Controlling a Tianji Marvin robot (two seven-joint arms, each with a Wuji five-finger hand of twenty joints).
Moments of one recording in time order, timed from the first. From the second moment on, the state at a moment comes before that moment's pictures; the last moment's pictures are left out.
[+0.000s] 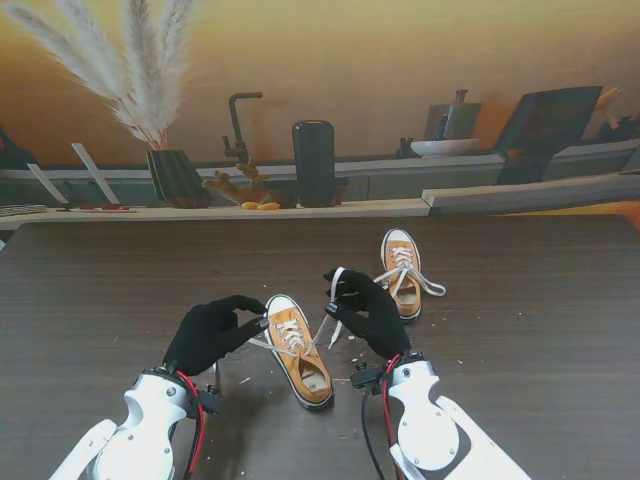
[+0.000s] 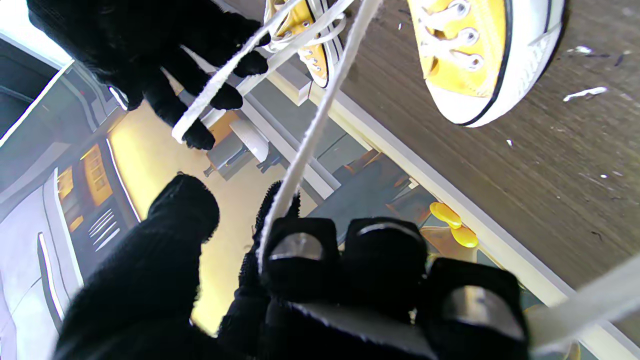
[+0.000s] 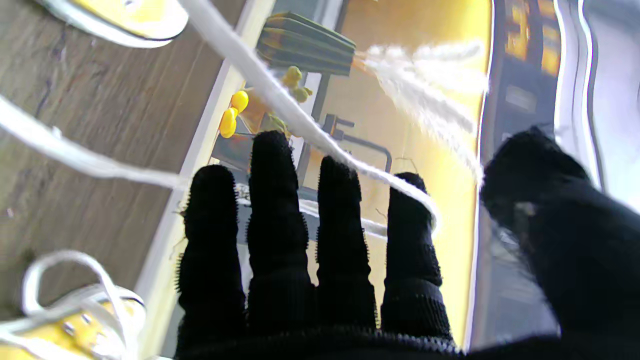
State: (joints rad) left arm 1.94 -1.15 -1.33 -1.92 0.47 -0.13 0.22; right arm -1.63 -1.27 0.98 -1.53 -0.13 -0.38 -0.48; left_hand 0.75 -0.34 0.31 0.06 0.78 0.07 0.53 0.37 1.30 0.00 1.25 0.91 1.23 0.14 1.44 0.63 1.05 0.33 1.82 0.51; right_hand 0.34 -0.69 1.11 -0.16 0.60 -0.09 0.64 0.21 0.87 0.06 0.59 0.32 0.99 0.17 0.39 0.37 0.51 0.31 1.01 0.31
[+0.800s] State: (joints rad) left arm 1.83 -1.15 -1.31 -1.96 0.40 -0.15 0.15; right arm -1.54 -1.32 0.90 -1.45 0.26 -0.41 -0.34; left_hand 0.82 -0.34 0.30 0.06 0.78 0.07 0.58 0.37 1.30 0.00 1.24 0.91 1.23 0.14 1.43 0.63 1.05 0.34 1.82 0.51; right_hand 0.59 -0.71 1.20 -0.30 0.90 -0.11 1.04 0.26 1.21 0.04 1.11 0.73 1.28 0.13 1.39 0.65 0.99 0.42 1.68 0.79
